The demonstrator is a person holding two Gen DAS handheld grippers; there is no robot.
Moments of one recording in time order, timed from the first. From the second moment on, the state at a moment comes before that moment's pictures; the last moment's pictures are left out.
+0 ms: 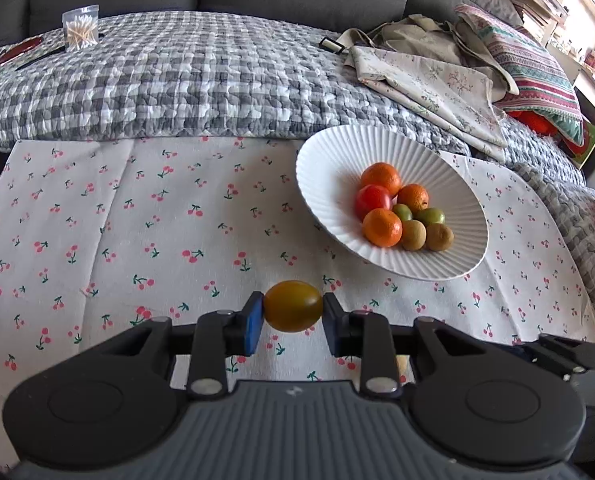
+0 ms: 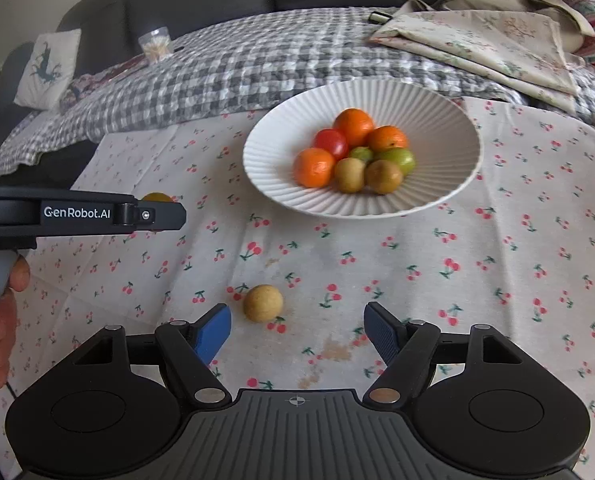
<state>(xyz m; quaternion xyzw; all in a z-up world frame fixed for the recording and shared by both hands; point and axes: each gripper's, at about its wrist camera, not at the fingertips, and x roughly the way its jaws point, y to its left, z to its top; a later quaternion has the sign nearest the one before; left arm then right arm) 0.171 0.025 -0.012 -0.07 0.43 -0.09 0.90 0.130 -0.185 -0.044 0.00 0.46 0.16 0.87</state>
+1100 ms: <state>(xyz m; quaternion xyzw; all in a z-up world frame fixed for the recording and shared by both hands) 0.174 0.029 -0.011 -0.07 0.43 -0.08 0.90 0.133 -0.161 -0.043 -0.05 0.42 0.18 0.89</state>
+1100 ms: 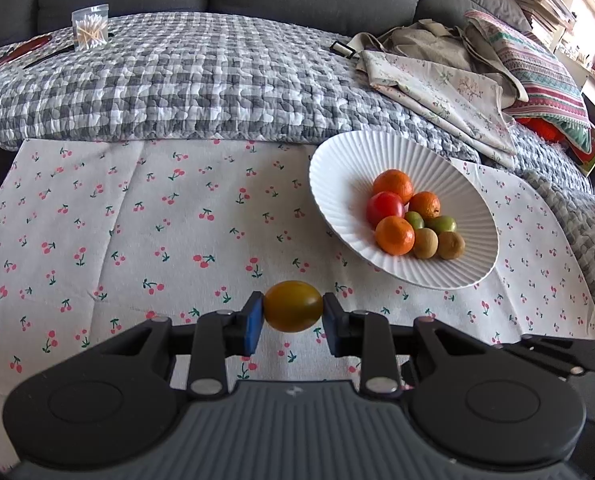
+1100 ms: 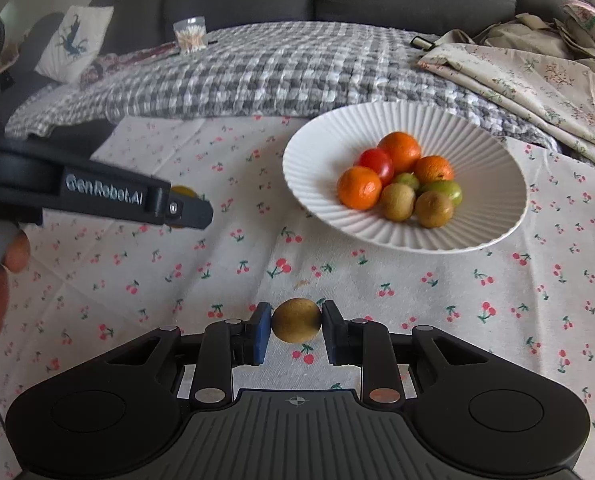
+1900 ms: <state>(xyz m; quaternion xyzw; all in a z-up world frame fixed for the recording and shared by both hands) 0.178 0.020 0.000 -0.07 0.39 -0.09 0.91 0.134 -0.206 0.015 0.01 0.37 0.17 0.91</state>
